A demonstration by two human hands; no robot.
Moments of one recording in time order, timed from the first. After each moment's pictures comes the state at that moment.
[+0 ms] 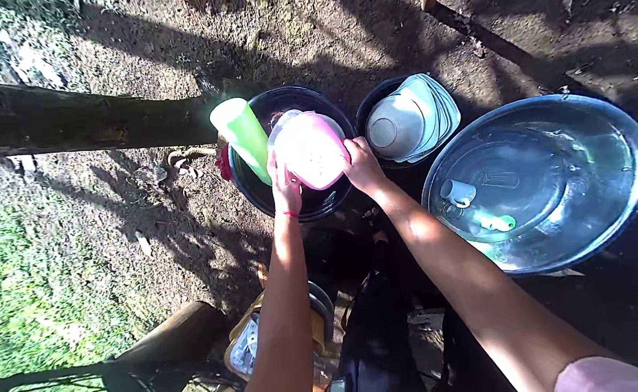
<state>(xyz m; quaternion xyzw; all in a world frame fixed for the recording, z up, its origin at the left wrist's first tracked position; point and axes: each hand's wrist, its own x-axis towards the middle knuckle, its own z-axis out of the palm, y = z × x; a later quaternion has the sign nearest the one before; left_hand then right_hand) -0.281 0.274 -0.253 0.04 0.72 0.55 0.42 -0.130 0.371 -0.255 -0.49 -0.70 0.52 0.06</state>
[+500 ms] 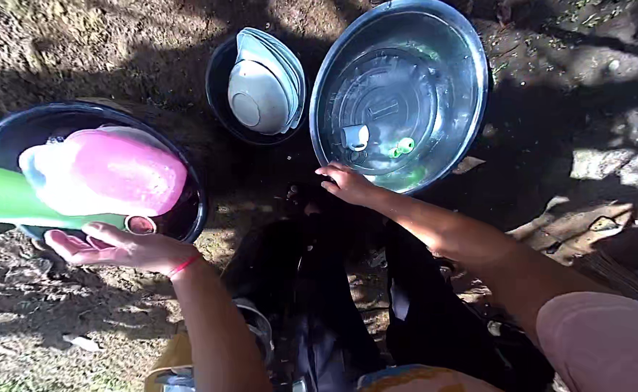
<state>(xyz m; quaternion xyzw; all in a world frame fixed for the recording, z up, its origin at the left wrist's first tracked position) -0.176 0.266 -0.226 0.25 0.84 0.47 0.10 0.165 0.290 -0.287 -0.50 -0.66 0.55 -0.01</state>
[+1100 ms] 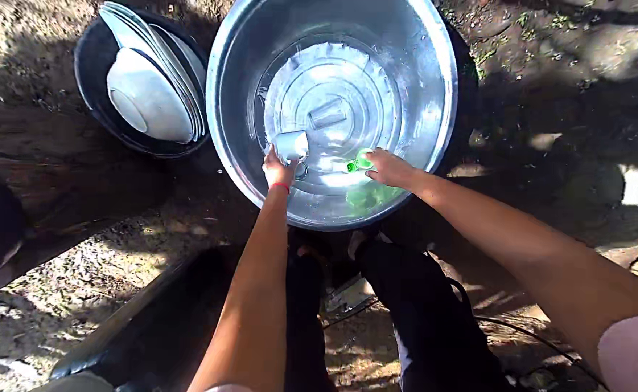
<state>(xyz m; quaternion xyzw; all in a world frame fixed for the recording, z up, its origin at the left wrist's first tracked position) 0.220 0.294 -0.497 0.40 0.78 0.04 0.49 0.511 0.293 -0.459 -0.55 -0.65 0.48 -0.19</state>
